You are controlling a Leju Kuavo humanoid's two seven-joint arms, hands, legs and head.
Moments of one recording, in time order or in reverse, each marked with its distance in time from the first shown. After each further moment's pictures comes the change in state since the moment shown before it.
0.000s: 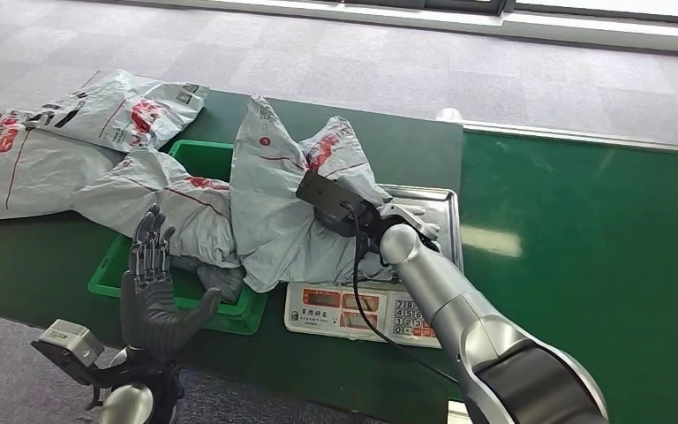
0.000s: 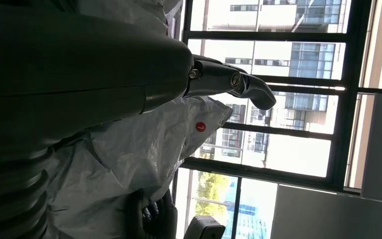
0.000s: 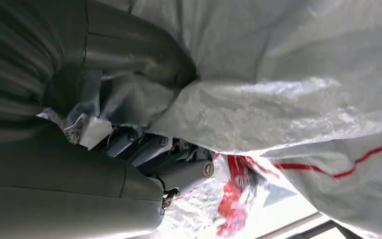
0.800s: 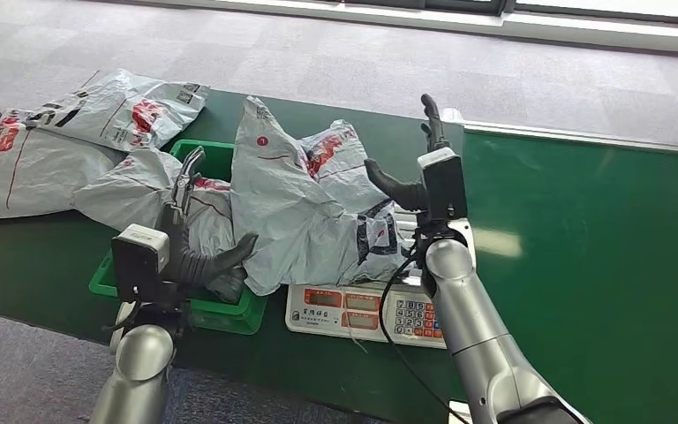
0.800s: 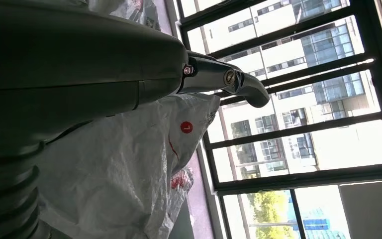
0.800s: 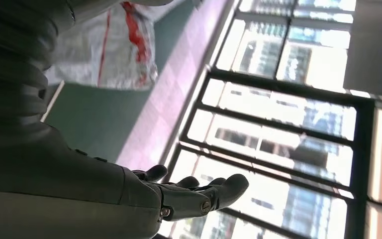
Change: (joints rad) left arm -0.262 0.021 -0.095 0.053 -0.326 0.048 0.346; right arm 0.266 -0.068 -0.150 -0.496 -0.408 -0.475 -0.376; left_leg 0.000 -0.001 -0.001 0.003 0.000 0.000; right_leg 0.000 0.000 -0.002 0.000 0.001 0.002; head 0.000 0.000
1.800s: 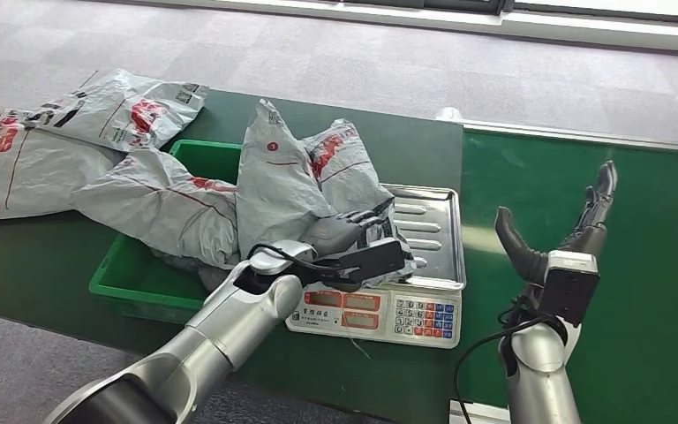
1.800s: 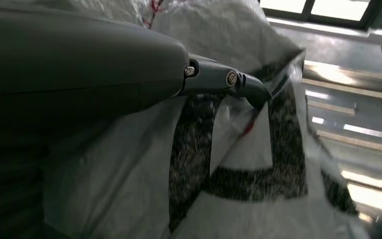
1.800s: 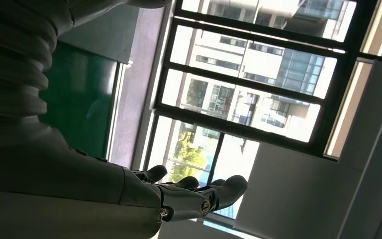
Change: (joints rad) left arm -0.531 -0.169 -0.435 0.950 -0.470 -0.262 0.240; right arm 0.405 -0.097 -0.227 -0.480 0.075 -0.186 -0.053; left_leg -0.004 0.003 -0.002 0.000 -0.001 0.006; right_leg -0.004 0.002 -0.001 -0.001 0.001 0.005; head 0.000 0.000
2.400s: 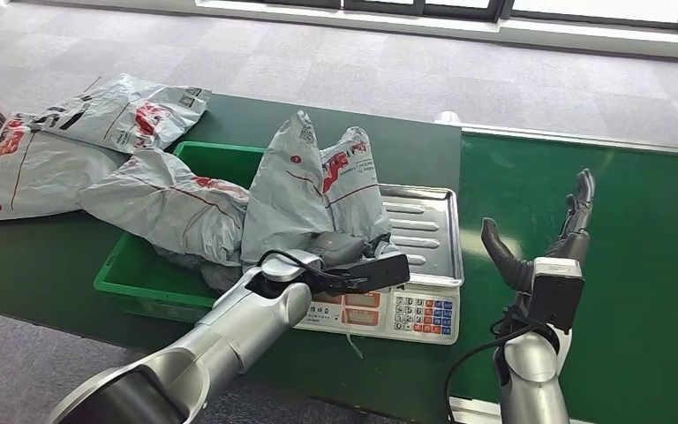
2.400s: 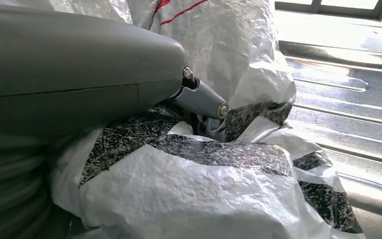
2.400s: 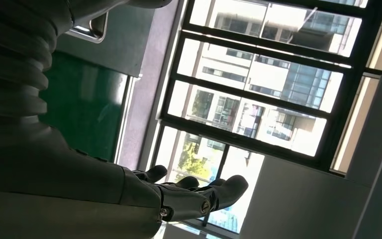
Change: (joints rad) left arm -0.053 -0.033 -0.048 0.167 0.012 0.056 0.036; right arm 0.038 0.047 -0.024 -0.017 0.050 0.061 0.021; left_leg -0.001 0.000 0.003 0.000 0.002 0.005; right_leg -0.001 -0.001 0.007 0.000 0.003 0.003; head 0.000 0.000
